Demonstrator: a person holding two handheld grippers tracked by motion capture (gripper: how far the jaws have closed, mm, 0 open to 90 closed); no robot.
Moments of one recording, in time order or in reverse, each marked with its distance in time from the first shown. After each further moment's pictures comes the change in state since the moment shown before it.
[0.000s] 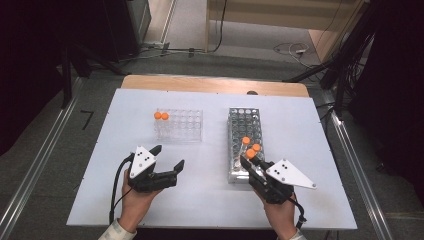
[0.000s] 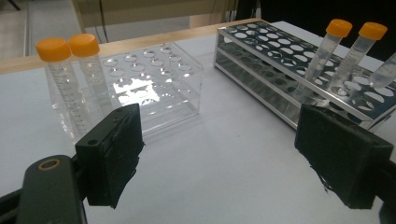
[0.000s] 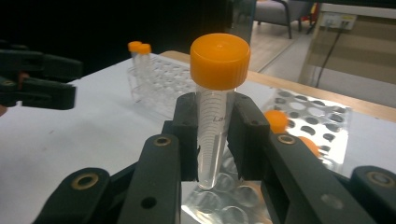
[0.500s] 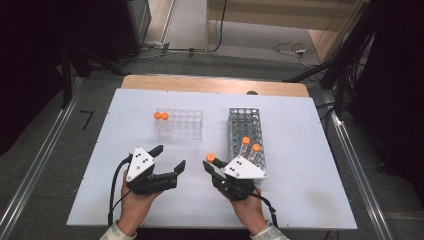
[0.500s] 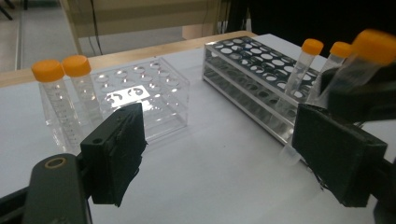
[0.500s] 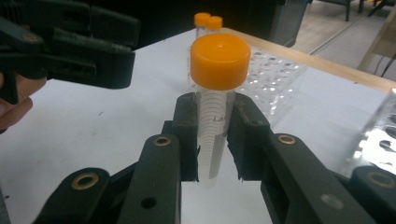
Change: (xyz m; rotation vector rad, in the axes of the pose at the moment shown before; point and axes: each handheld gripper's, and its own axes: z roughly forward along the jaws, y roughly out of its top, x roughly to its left) left arm -0.009 0.011 -0.014 -0.047 -0.037 0.002; right arm 0.053 0.000 0.060 0.103 0.155 -0.052
